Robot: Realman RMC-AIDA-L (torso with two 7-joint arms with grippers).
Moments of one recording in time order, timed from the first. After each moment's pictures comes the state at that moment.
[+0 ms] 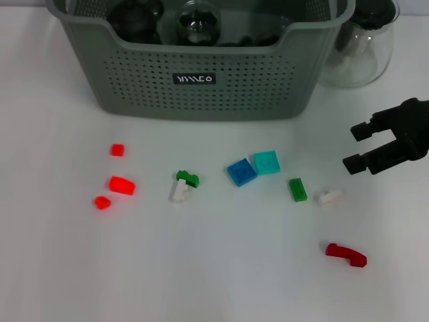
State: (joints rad) left arm -0.81 -2.16 0.96 1.31 2.46 1.20 -2.42; right arm 0.70 1.95 -0.83 -0.88 -2.32 -1.81 1.88
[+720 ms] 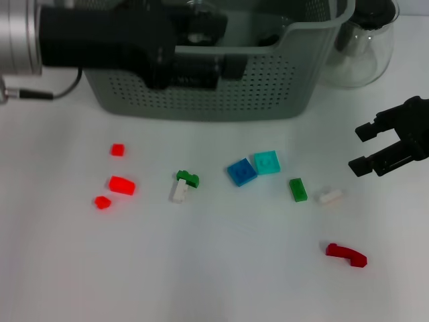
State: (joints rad) left arm -0.48 -2.17 0.85 1.35 1.82 1.79 -1.92; right arm 0.72 1.93 -0.86 -0.88 -2.35 -1.81 1.87
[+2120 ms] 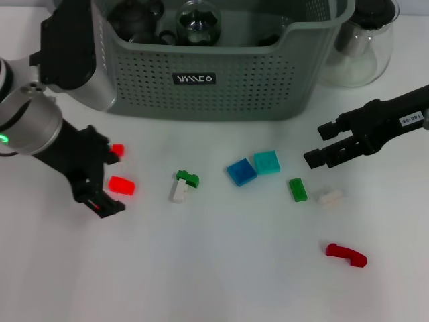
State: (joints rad) left arm -0.51 -2.17 1.24 1.50 2.72 1.78 -1.89; right arm 0.73 2.02 -0.85 -0.87 -2.34 -1.71 1.98
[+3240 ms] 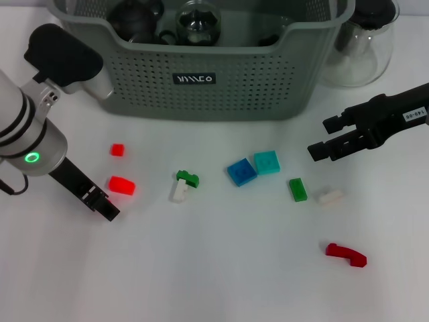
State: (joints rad) left arm -0.50 -2.17 1.33 1.31 2.86 1.60 -2.53; right arm 0.72 2.02 -0.84 -0.87 -2.34 -1.69 1.98
